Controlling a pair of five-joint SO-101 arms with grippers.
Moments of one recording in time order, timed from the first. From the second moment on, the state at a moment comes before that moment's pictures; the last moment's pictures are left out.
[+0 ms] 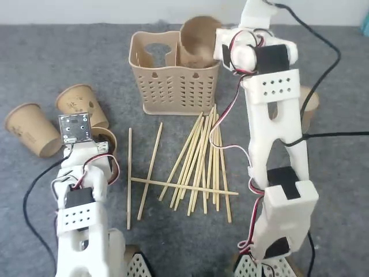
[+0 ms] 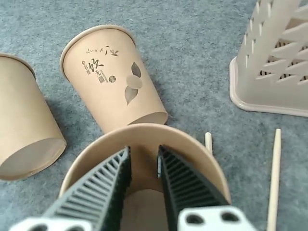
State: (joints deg) left arm -19.8 -55.0 82.3 25.3 0.3; right arm -15.5 19.6 -50.0 81.0 -13.8
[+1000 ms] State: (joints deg) left arm -19.8 -55.0 82.3 25.3 0.1; right arm 15.1 11.3 -25.0 87.9 -7.2
